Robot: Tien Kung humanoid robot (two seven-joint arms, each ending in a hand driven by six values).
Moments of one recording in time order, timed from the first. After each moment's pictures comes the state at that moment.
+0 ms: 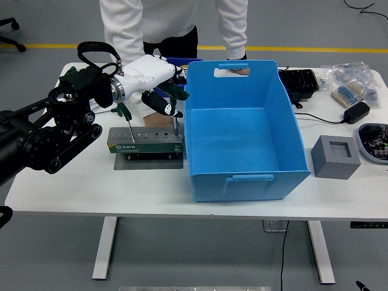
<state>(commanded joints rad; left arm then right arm) -0.96 0.28 -0.62 -0.96 2.02 -0.03 -0.11 0.18 -0.21 0.13 0.20 0.07 -0.11 0.01</state>
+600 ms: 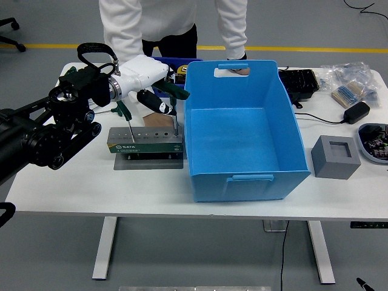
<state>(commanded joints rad) -0.98 0.26 -0.60 -0.85 2.03 0.00 -0.11 0.19 -0.22 0.13 0.20 0.05 -0.11 0.01</state>
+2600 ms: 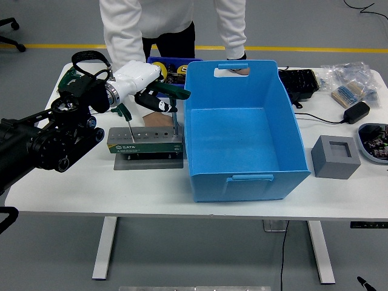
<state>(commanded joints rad) -0.97 0.23 -0.53 -0.77 1.86 0.11 -0.05 0.19 -0.22 0.13 0.20 0.05 -0.11 0.01</state>
